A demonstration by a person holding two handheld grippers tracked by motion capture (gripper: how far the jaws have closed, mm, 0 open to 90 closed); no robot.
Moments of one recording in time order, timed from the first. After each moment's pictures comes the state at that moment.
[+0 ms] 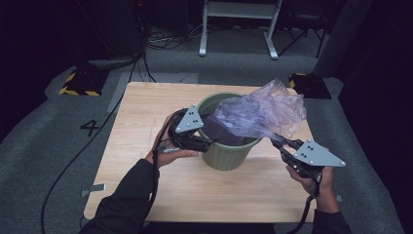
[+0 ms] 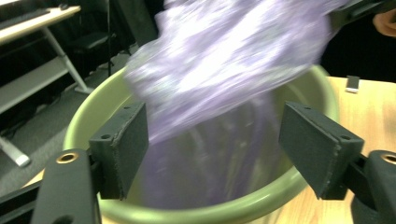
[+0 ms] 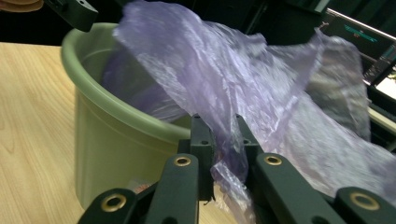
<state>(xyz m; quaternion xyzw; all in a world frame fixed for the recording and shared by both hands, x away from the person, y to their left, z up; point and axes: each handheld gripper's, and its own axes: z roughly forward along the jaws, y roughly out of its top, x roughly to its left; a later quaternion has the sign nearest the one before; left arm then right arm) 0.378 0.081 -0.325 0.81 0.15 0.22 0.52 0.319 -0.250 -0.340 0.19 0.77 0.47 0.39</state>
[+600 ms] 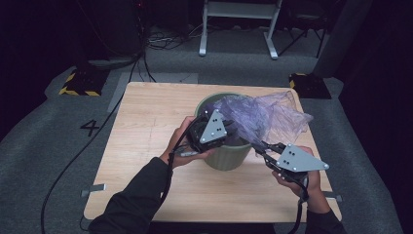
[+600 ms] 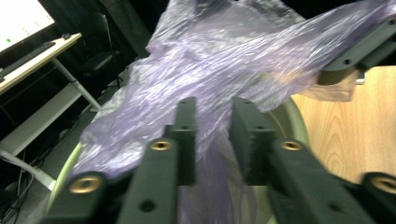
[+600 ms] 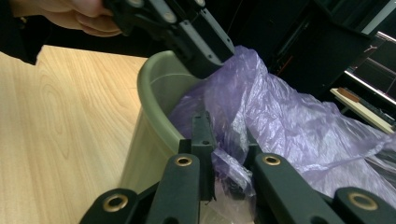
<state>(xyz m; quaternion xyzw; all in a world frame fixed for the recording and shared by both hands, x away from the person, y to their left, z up) 0.367 0.044 -0.313 0.83 0.09 0.27 0.48 0.307 -0.212 -0.332 0.12 0.79 0.48 0.36</state>
